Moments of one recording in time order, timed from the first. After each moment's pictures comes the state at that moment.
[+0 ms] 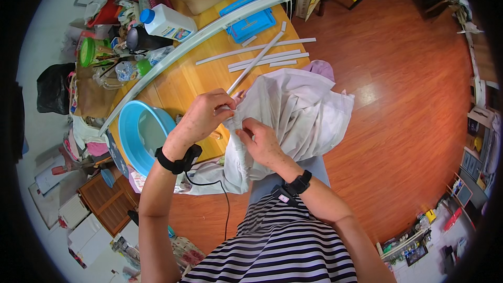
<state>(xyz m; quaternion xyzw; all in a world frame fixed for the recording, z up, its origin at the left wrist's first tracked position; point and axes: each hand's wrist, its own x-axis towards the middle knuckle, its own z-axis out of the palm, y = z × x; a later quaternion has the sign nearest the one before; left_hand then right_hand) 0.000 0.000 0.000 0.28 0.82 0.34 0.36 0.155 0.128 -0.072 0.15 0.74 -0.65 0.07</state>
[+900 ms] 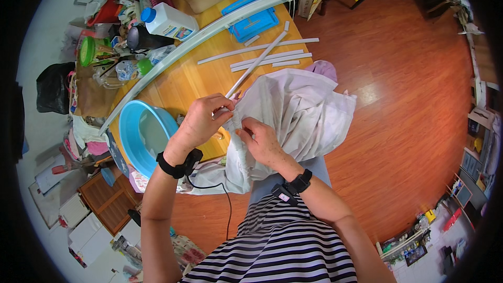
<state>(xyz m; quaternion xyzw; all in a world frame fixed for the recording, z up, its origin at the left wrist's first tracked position) 0.008 -0.013 -0.003 0.28 0.84 0.35 0.31 0.150 0.123 -0.072 0.14 0.72 -0.67 0.08</state>
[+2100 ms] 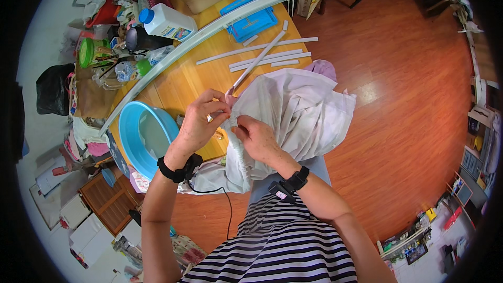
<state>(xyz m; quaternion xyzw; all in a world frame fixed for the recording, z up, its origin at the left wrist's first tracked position) 0.013 -0.016 -0.003 0.26 0.84 0.40 0.27 0.139 0.120 -0.074 0.14 0.75 -0.64 0.11</state>
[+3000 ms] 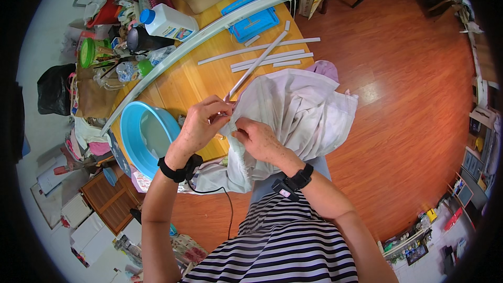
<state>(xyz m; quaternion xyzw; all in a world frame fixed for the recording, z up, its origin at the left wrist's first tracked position) 0.010 -0.020 -0.005 0.26 0.84 0.36 0.30 0.130 0.132 -0.069 0.06 0.76 -0.62 0.18</state>
